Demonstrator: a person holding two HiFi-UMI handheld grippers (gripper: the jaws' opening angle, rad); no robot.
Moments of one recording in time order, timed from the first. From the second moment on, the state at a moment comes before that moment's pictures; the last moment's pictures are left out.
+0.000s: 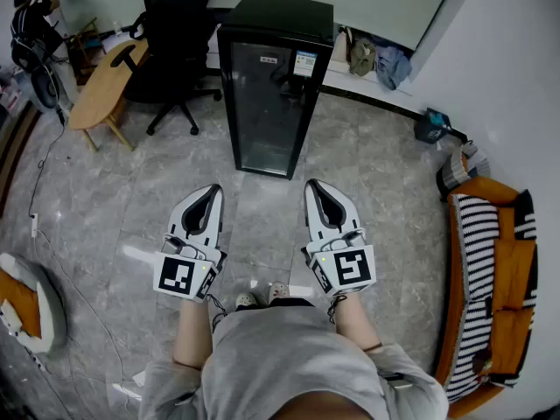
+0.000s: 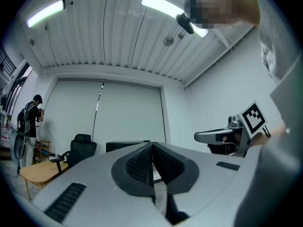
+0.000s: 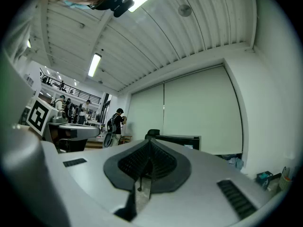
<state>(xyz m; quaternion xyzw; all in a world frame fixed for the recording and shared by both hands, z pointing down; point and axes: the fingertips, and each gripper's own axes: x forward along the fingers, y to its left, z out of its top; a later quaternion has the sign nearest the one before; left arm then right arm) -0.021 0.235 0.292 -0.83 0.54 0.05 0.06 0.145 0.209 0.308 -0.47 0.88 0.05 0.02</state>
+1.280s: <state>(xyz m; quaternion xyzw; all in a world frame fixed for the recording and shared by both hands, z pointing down) 0.002 0.190 0.302 -0.82 0.57 0.03 0.06 0.158 0.152 0.322 -0.44 0.90 0.03 0.03</state>
